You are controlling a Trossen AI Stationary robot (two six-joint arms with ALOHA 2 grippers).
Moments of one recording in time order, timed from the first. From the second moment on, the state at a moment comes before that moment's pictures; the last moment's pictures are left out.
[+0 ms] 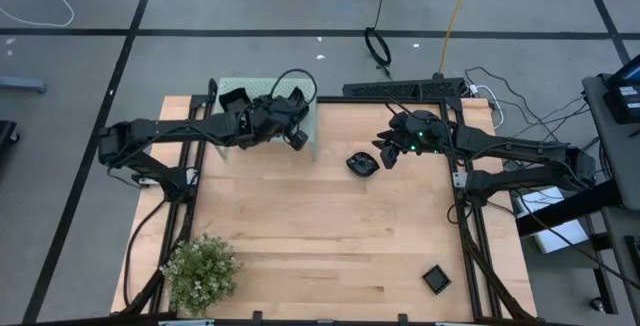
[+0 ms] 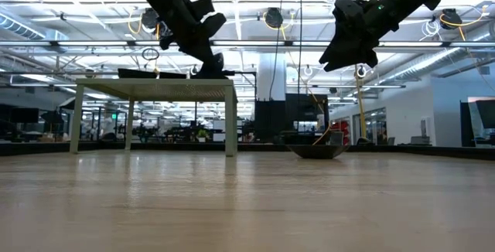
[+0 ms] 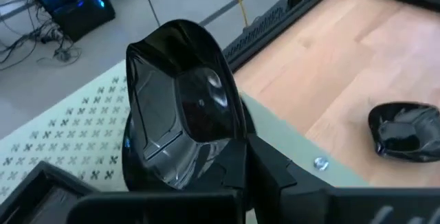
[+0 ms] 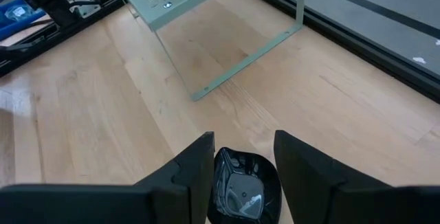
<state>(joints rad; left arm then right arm) 0.27 1.44 1.09 -0.31 -0.47 -0.24 -0.33 1.03 0.73 -0.28 0.06 0.35</state>
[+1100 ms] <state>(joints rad) 0.23 1.29 1.09 -0.08 -0.32 -0.25 -0.34 1.09 0.71 -0.42 0.06 0.38</state>
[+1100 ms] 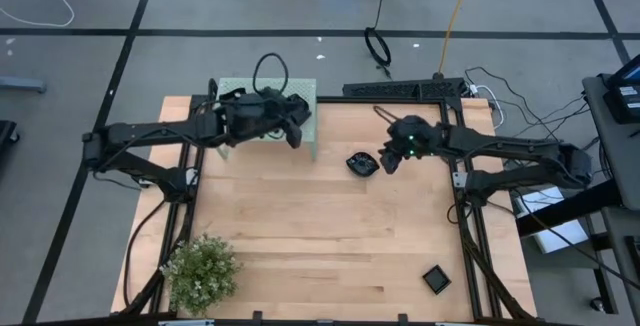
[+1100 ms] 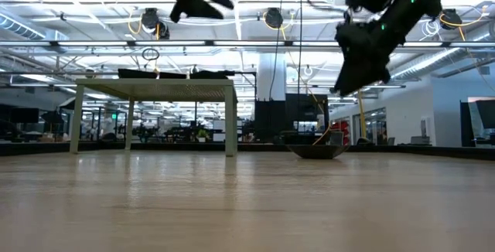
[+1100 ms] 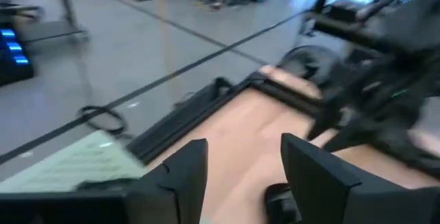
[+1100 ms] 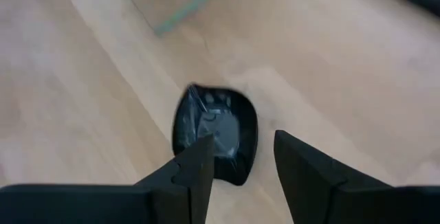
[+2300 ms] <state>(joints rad) 0.10 1.30 1.09 0.03 -0.24 -0.21 -0.28 1.51 0.51 0.22 -0.17 0.51</state>
